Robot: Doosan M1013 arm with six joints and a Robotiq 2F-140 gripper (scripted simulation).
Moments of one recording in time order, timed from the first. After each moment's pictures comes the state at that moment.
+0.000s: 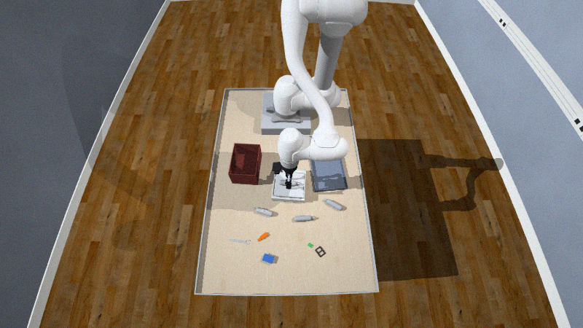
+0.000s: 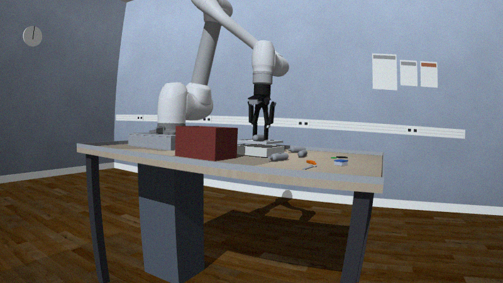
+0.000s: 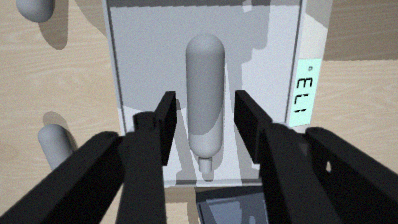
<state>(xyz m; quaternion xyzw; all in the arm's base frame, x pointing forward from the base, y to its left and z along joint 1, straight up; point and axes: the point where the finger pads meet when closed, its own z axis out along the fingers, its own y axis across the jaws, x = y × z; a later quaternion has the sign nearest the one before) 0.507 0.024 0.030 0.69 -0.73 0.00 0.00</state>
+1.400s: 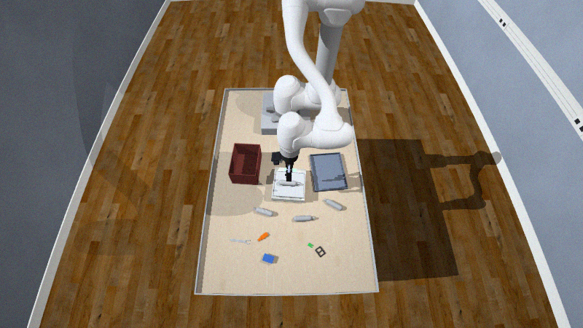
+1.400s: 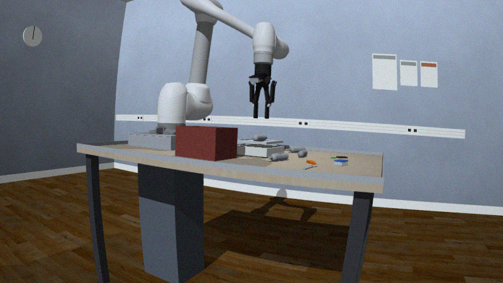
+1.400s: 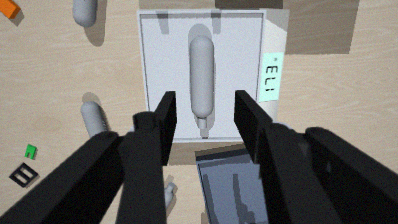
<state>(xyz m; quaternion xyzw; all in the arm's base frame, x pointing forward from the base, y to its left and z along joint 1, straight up) 0.507 0.024 0.123 0.69 -0.73 0.00 0.00</state>
